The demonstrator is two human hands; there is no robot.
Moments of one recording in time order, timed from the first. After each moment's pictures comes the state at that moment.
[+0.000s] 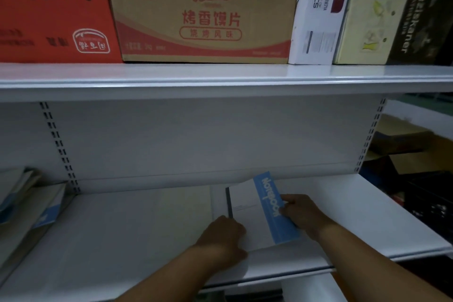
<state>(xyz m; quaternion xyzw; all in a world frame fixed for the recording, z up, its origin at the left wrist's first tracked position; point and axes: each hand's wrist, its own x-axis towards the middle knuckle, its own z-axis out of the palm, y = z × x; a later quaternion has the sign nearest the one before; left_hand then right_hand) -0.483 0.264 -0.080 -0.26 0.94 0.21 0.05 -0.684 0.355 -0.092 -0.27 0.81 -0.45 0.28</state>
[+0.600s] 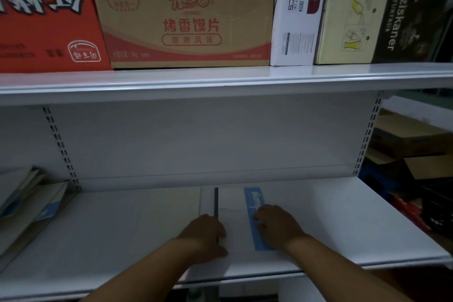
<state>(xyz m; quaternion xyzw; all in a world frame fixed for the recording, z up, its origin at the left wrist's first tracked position) -0.496 0.270 -0.078 -0.32 0.93 0.17 0.09 -0.676 0.363 -0.111 -0.55 0.82 -0.12 0.10</state>
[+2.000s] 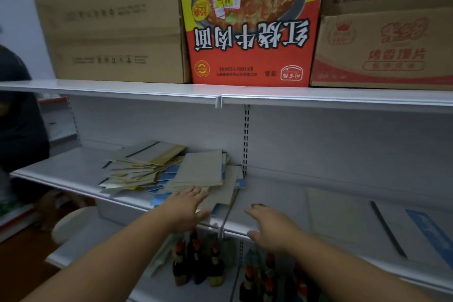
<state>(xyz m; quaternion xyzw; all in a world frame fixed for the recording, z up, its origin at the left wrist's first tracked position) -0.053 0.166 -0.018 -0.48 0.88 0.03 0.04 -0.275 0.243 -0.045 -0.74 0.66 -0.04 0.11</state>
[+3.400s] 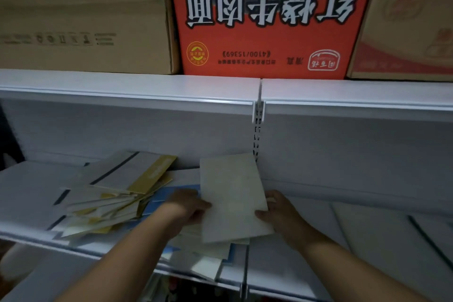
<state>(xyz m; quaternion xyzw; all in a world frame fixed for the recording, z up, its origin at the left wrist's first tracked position) -0.067 0.014 -0.024 -0.54 0.54 0.58 -0.29 -0.276 0.089 -0.067 -0.41 0.64 -0.51 0.39</state>
